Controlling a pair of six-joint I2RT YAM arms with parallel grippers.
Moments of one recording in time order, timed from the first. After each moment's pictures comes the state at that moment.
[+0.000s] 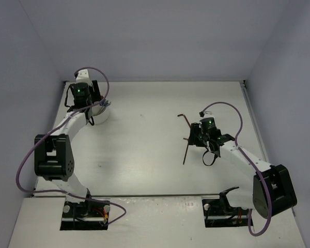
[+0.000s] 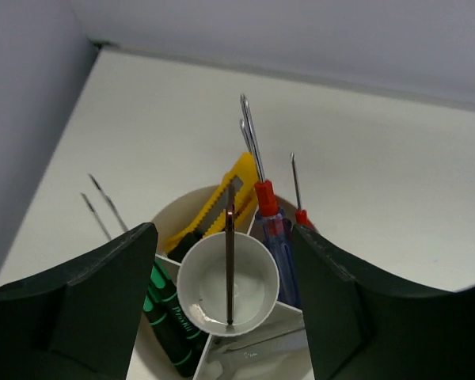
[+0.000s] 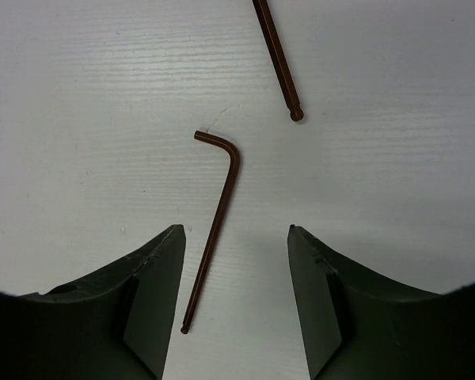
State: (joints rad) left arm -0.03 1.68 1.17 0.19 -0.20 -0.08; right arm 0.36 1.26 0.66 -0.23 0.07 0.40
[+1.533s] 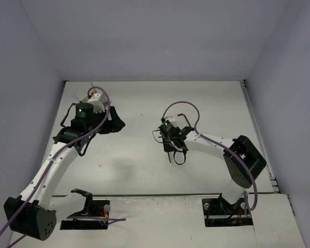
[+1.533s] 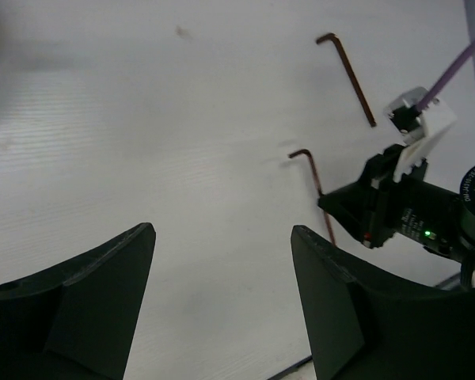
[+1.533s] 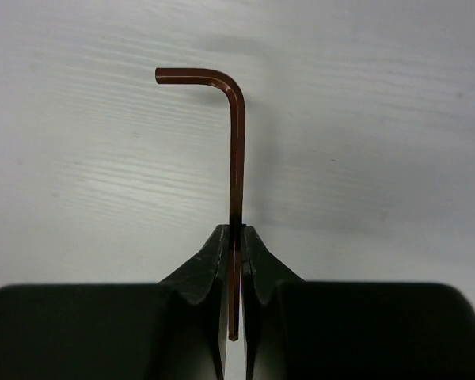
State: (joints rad) left arm -0.24 1.06 1.02 -0.54 0.23 -0.39; right arm 0.75 1.66 0.98 -0.44 0.20 0.56
